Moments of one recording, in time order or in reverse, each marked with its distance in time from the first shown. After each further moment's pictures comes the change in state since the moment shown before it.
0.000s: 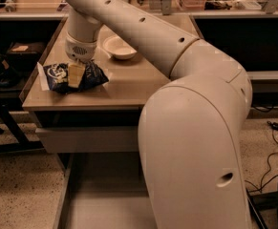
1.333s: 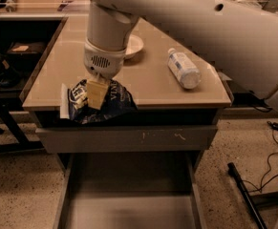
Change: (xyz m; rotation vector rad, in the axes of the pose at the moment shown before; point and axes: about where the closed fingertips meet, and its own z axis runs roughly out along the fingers) arm 0.058 0.153 -0.079 -0.047 0.096 0.210
